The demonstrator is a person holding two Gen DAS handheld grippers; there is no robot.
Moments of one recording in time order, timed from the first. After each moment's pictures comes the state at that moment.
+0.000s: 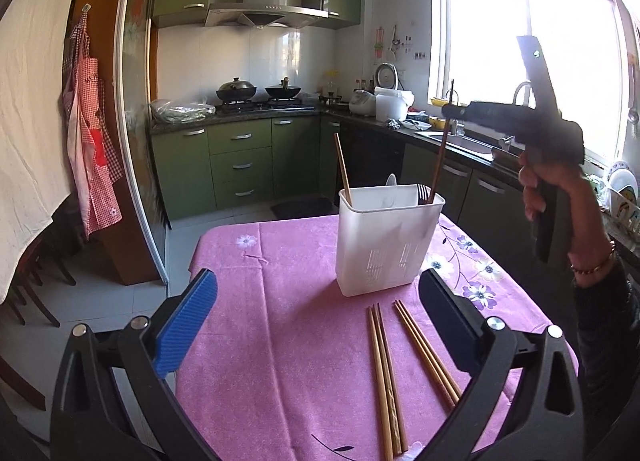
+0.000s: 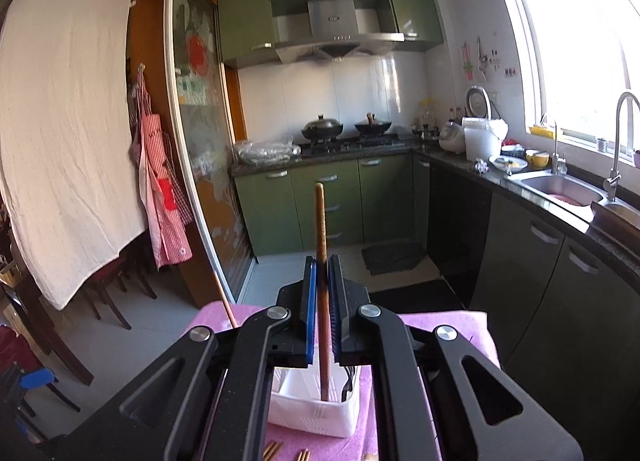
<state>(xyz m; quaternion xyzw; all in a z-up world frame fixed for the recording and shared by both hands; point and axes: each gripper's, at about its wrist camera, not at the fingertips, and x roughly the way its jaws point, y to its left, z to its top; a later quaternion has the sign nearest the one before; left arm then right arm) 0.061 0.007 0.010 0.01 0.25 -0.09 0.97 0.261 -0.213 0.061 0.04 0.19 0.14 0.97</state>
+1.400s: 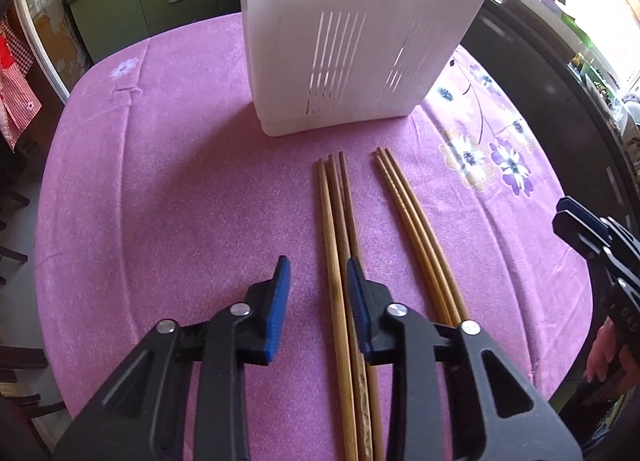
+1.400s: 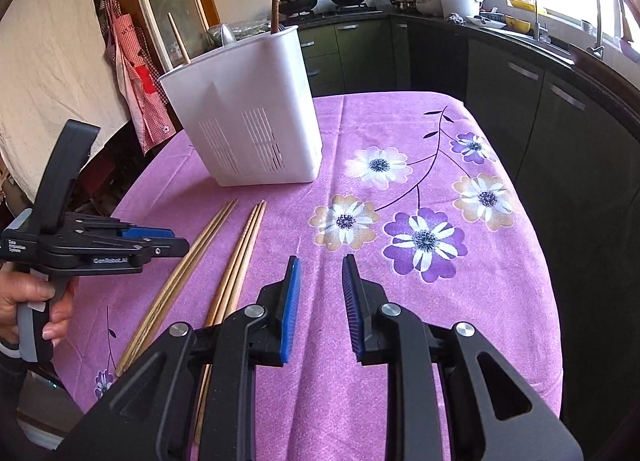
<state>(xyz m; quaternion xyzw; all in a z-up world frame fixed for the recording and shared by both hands) 0.191 -0.077 -0.145 0.03 0.56 -0.15 0.82 0.142 -0.277 -0.138 0.05 0.39 0.13 0.91</state>
